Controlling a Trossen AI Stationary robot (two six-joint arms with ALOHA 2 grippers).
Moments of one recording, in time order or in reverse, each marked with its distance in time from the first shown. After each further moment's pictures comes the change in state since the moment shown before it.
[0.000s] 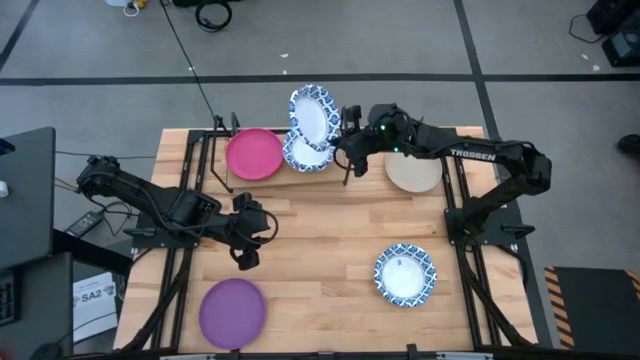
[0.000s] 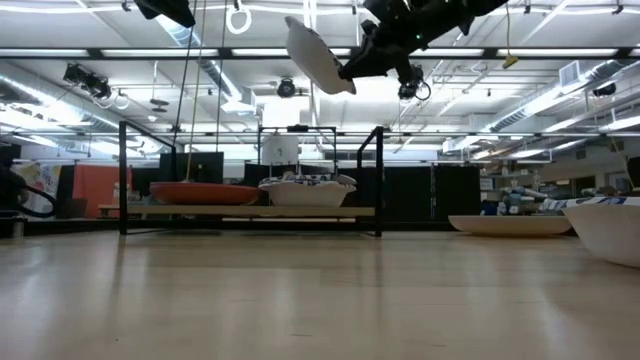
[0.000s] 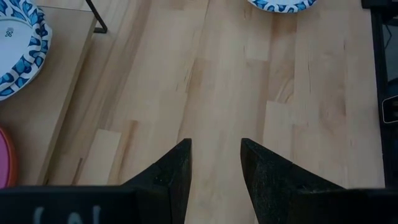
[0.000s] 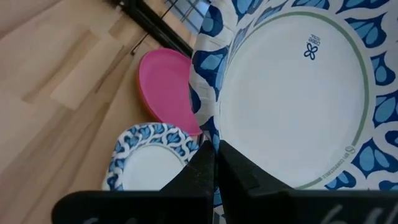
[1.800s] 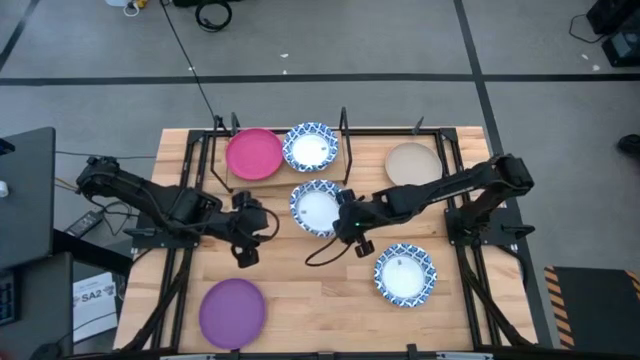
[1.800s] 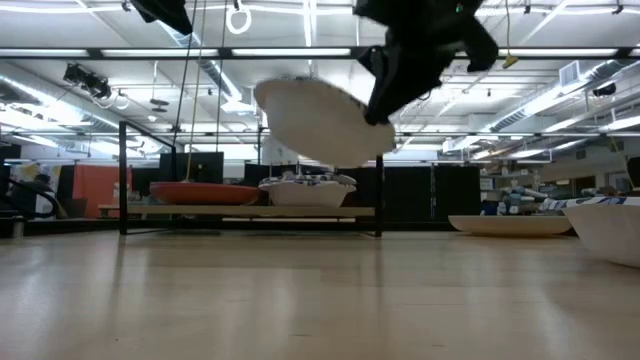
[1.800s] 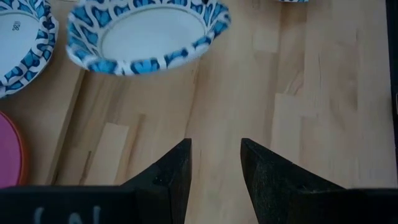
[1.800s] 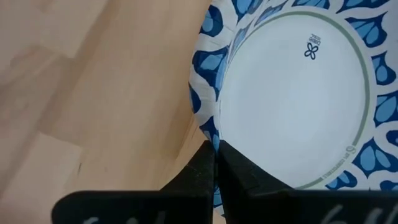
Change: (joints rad) left arm 0.016 -0.001 0.000 -0.034 0.007 0.014; right arm 0.536 0.187 -0.003 -0.375 0.255 0.631
